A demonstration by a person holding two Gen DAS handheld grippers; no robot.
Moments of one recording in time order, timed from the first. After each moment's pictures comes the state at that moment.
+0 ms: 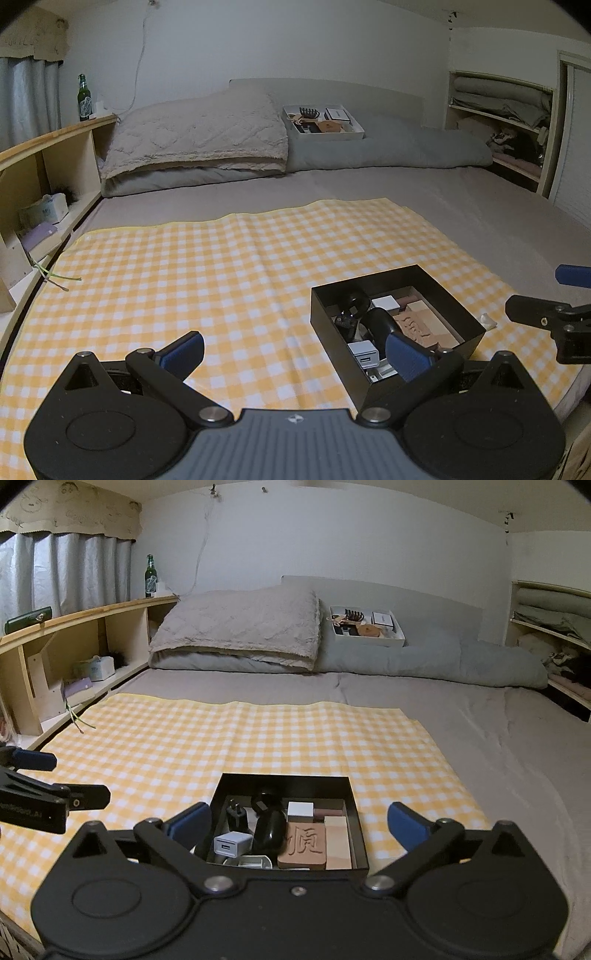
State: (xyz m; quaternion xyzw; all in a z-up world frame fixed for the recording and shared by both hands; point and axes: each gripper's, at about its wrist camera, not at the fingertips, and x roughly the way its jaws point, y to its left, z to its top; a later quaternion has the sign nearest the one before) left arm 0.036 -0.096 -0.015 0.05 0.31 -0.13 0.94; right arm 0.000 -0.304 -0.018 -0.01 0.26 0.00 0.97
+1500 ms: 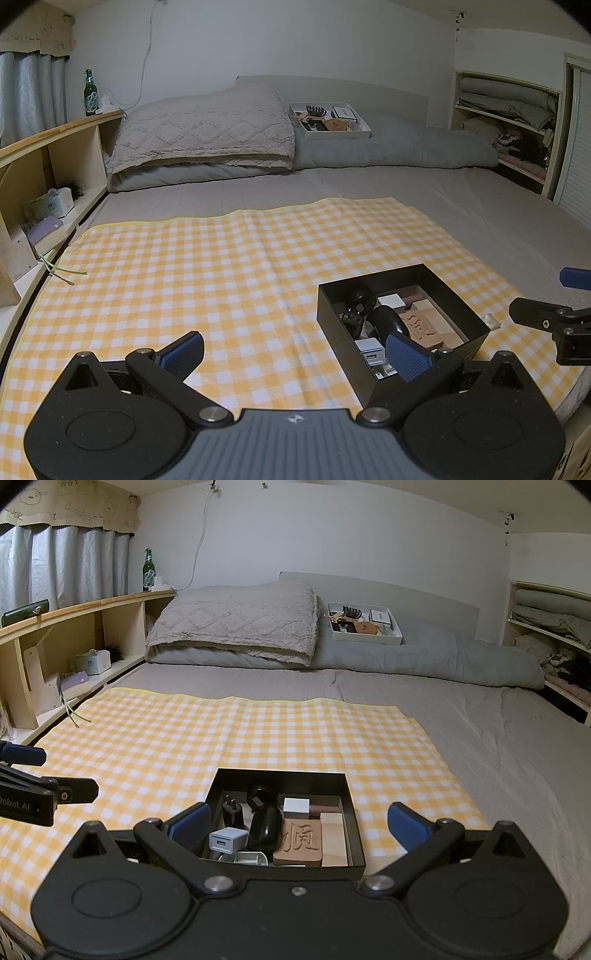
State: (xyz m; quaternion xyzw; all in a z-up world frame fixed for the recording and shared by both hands) left arm 0.036 -0.087 -0.015 0.05 0.31 -0.12 0.94; right arm 0.000 -0.301 -0.020 -0.01 0.26 0.00 0.97
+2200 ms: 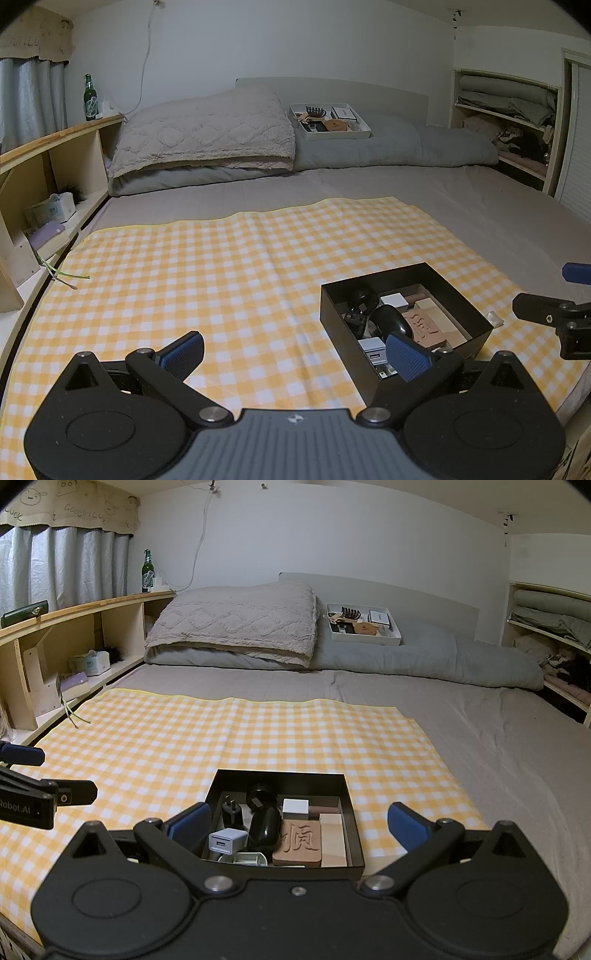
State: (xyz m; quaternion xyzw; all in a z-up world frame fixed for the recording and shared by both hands) left arm 0.035 -0.085 -0.015 0.06 0.31 -0.12 0.94; right arm 0.000 -0.301 -0.020 -0.02 0.26 0.00 0.97
